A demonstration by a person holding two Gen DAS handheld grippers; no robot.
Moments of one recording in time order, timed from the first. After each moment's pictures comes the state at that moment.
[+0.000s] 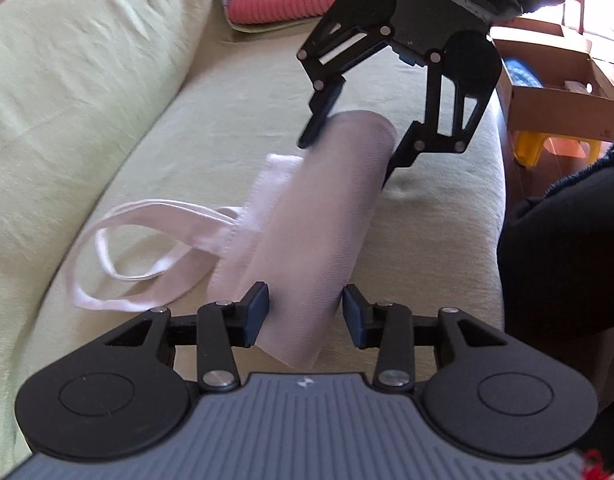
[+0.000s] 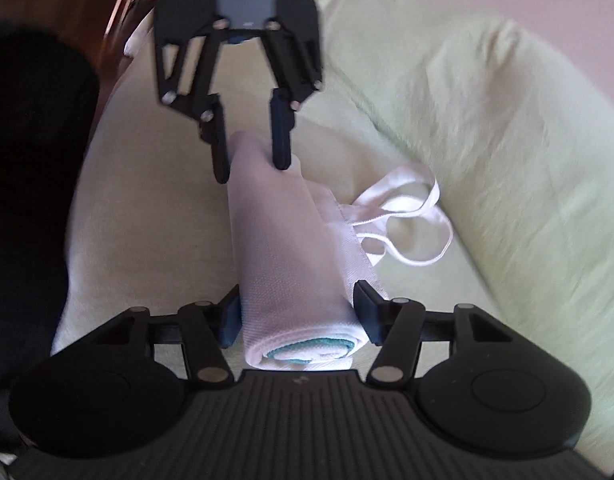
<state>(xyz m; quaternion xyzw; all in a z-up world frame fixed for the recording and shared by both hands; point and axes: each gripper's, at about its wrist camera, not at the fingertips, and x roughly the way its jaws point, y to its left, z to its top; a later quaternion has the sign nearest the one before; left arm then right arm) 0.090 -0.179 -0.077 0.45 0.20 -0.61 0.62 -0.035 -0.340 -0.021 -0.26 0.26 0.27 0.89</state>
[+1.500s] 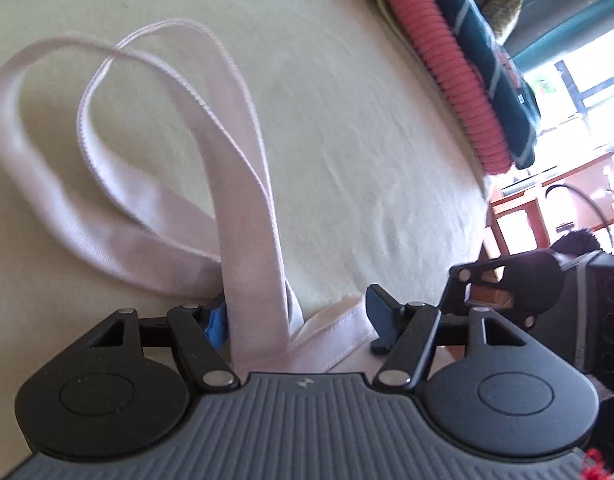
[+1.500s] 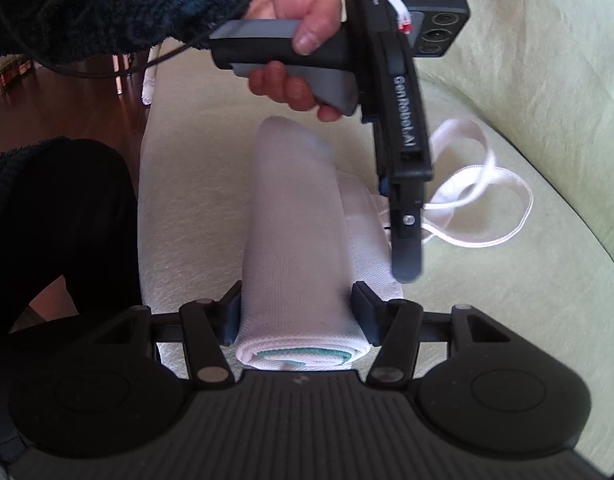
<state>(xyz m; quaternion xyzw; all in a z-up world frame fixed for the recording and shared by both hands) 0.259 -0.322 -0.149 0.09 0.60 -0.59 0.53 -0.012 -0.353 -0.010 -0.14 0.34 0.31 0.88</state>
